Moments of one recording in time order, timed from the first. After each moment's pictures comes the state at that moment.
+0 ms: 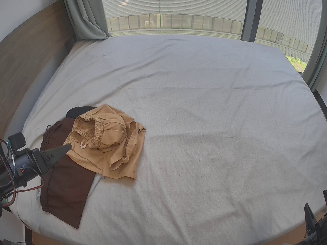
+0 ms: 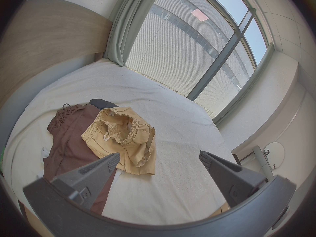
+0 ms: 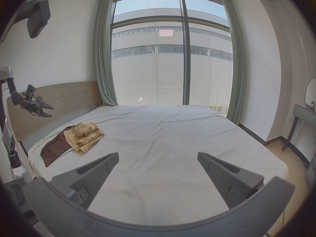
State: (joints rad) left arm 0.02 1.22 -0.34 -0.60 -0.43 -0.35; right arm 0.01 0.02 -0.02 0.00 0.02 -0.01
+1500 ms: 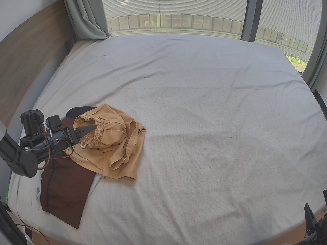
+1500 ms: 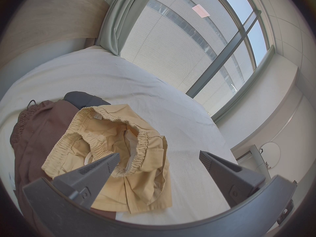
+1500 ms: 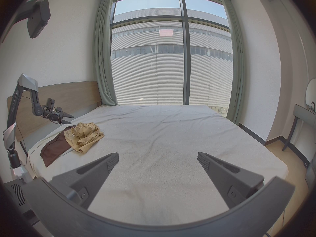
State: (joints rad) left arm 0.05 1.89 -0.65 -0.94 -0.55 -0.36; right arm 0.01 0.02 -0.02 0.00 0.02 -0.01
